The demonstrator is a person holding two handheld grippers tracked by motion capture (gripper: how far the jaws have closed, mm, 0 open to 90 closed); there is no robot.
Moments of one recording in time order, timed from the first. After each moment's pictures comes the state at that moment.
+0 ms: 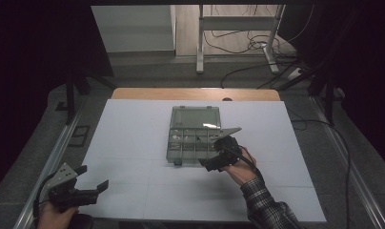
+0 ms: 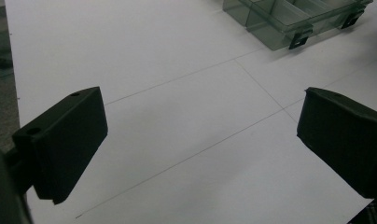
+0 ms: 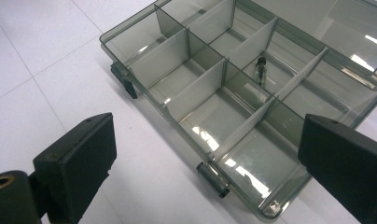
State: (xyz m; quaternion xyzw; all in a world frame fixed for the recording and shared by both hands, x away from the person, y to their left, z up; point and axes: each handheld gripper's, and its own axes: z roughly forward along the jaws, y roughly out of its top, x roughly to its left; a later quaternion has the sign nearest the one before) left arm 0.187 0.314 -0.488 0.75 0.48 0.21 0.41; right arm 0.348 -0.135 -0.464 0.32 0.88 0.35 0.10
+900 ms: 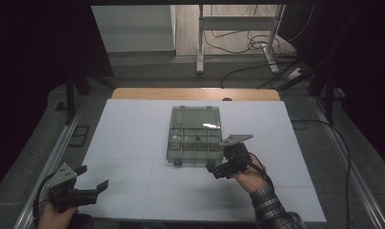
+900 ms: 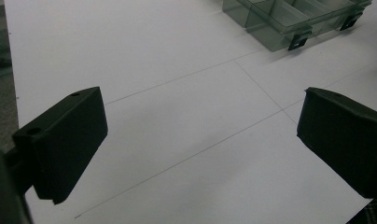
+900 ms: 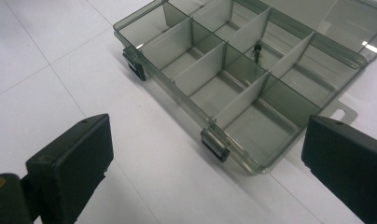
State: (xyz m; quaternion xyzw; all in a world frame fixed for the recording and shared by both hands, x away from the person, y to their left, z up) left arm 0.187 0.315 -0.488 0.75 0.48 0.20 0.42; right arm 0.325 -0.159 -0.458 0.32 0.87 0.36 0.11
